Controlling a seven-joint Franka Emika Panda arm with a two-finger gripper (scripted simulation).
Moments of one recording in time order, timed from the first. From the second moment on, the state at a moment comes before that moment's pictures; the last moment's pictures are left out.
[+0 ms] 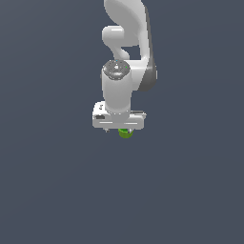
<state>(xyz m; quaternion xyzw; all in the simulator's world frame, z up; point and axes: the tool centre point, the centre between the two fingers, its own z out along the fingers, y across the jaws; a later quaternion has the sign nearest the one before) -0.005 -0.015 0.159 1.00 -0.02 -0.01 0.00</state>
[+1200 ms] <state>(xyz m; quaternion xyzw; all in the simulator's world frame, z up) -0.006 -0.023 0.152 1.00 0.03 -0.04 -0.01</state>
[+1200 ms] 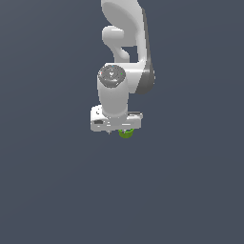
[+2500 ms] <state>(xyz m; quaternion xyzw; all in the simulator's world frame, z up) -0.037 -0.007 0.105 0.91 0.35 -0.20 -0.10</state>
